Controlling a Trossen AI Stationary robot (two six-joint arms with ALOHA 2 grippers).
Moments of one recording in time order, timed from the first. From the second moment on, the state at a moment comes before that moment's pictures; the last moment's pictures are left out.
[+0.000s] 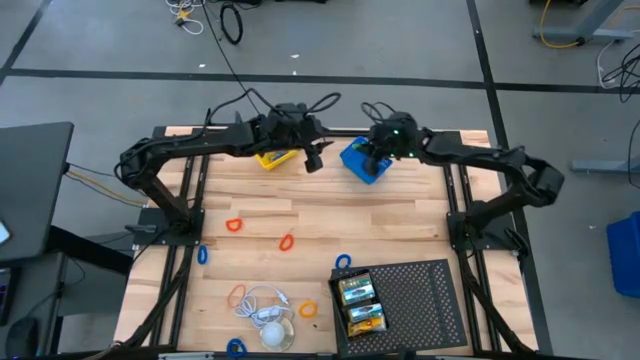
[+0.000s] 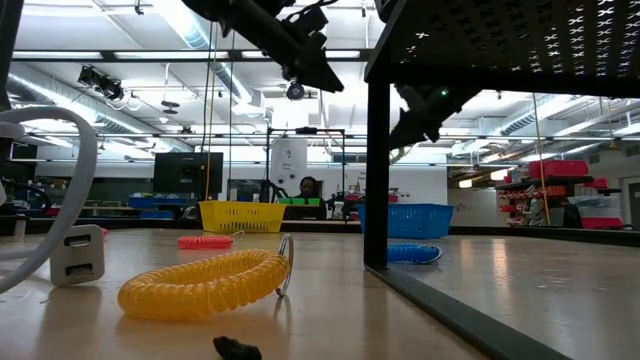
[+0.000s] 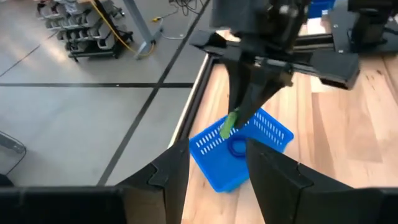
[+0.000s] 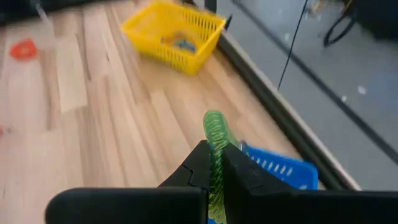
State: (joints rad) left arm 0.34 1.58 1.33 -0.14 -0.13 0.32; right arm -0.59 1.41 0.87 -0.07 -0.16 -0.10
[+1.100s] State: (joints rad) left arm 0.27 1.58 1.22 -0.68 0.08 0.07; right arm -0.57 1.43 0.95 -0.25 -0.16 -0.21
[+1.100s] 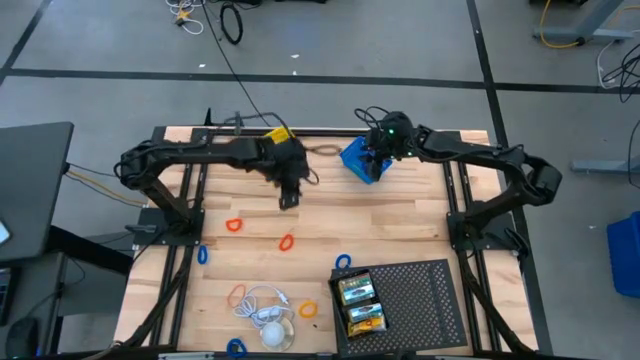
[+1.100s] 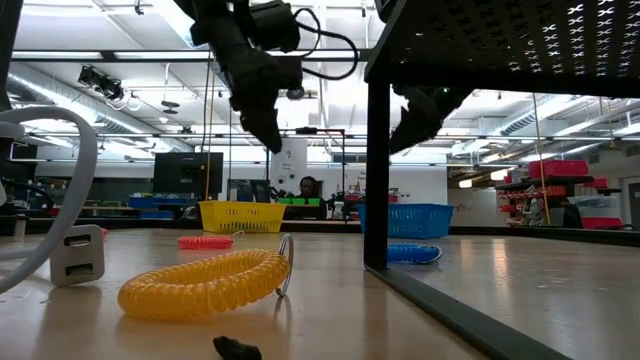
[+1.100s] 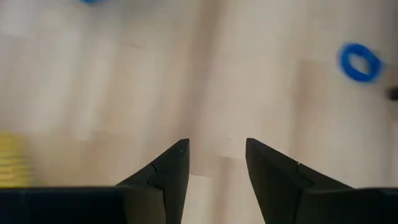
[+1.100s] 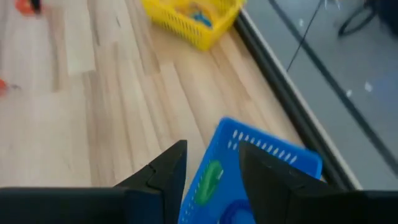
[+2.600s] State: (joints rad) left arm -0.04 1.81 1.02 -0.51 -0.07 -0.48; right arm -0.07 0.97 0.82 -0.15 0.19 -0.29
